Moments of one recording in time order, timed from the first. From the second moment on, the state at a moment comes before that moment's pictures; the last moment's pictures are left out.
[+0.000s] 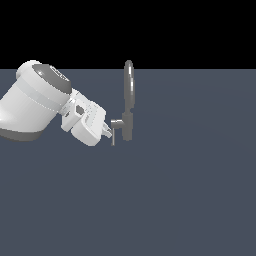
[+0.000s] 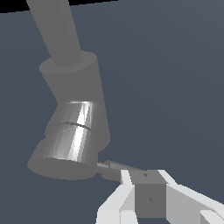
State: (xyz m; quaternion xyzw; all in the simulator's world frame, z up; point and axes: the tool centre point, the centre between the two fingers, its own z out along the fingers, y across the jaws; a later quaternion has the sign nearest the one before) arm -0.002 0.067 0.081 0.66 -0.65 0.30 0.23
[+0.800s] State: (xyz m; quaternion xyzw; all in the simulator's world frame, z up) arm 0.031 0.075 0.046 0.67 -0.64 0.29 0.23
